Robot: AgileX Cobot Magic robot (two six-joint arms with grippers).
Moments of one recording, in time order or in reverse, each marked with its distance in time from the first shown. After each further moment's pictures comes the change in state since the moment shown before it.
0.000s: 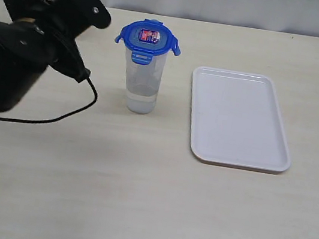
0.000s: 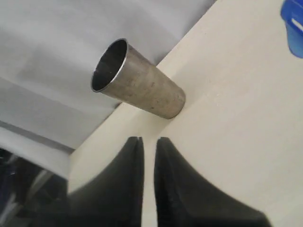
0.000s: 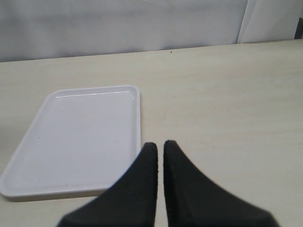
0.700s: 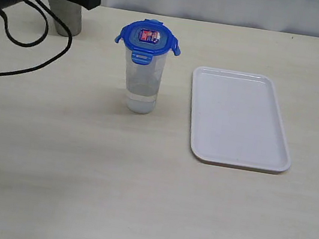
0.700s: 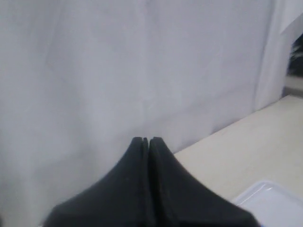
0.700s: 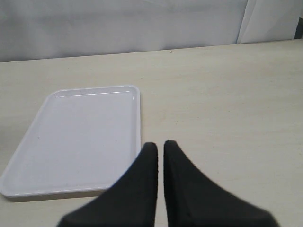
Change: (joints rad) left arm 0.450 -0.103 0.029 1.888 0.140 -2.091; right arm 0.000 0.000 0.000 0.000 0.000 0.000
